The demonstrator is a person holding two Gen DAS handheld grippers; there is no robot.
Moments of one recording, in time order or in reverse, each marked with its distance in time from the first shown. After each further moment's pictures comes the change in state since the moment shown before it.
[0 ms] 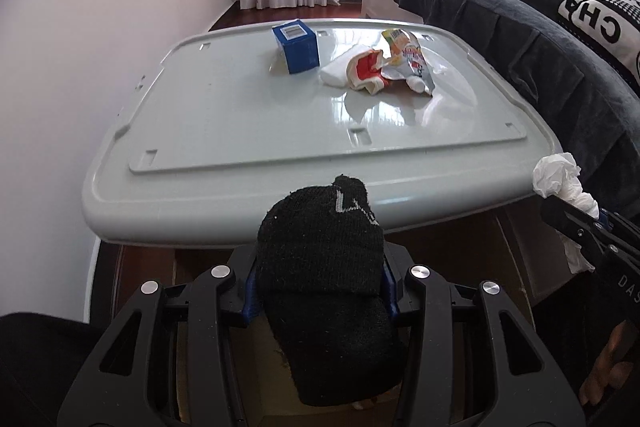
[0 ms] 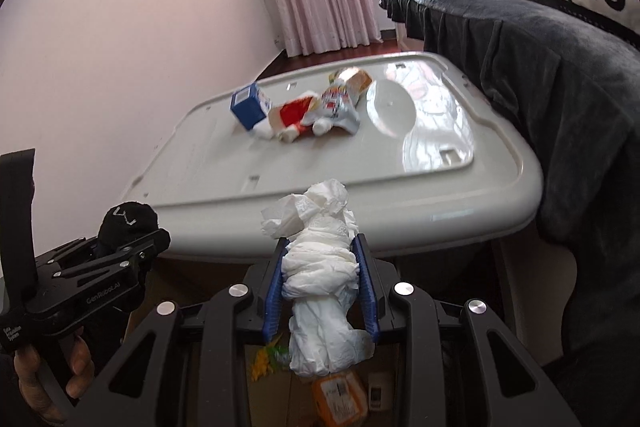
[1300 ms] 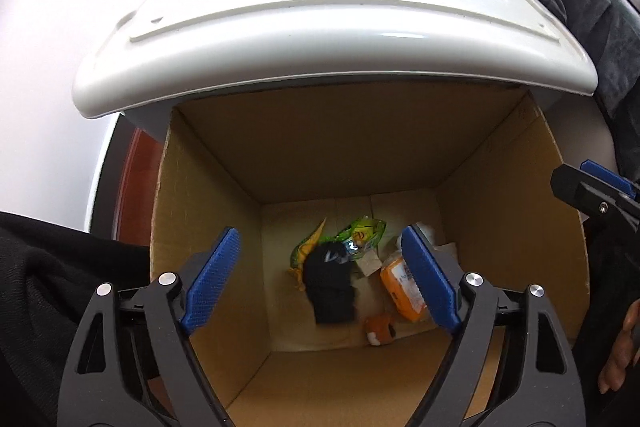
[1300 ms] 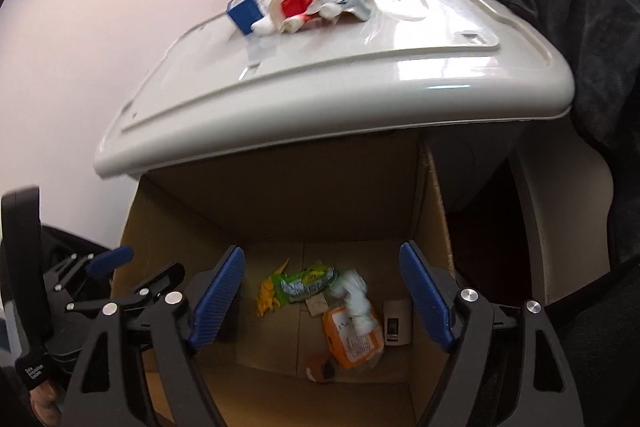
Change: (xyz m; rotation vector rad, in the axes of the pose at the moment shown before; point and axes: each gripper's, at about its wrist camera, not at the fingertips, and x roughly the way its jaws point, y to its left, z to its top) left arm 0.035 0.012 -0.067 -0.033 0.240 0.034; right arm 0.034 0.006 -0.046 0.058 0.229 -0.003
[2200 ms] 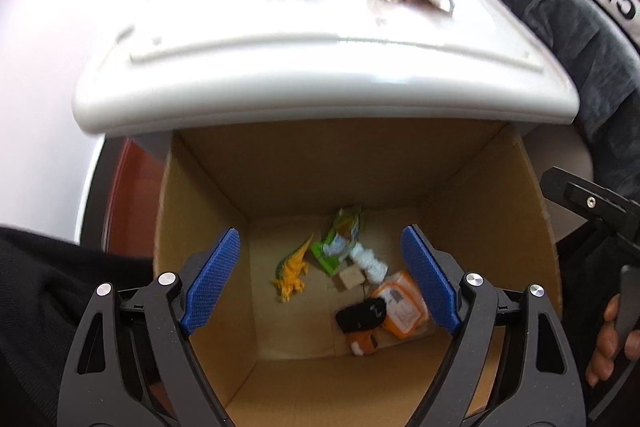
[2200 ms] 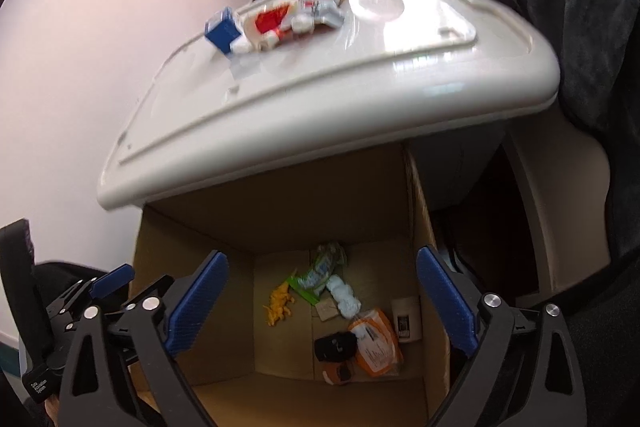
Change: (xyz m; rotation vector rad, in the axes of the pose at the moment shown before) left arm -0.026 0.009 0.016 -0.016 -0.067 -0.065; right arm -0.011 -0.012 0.027 0.077 -0.020 0.017
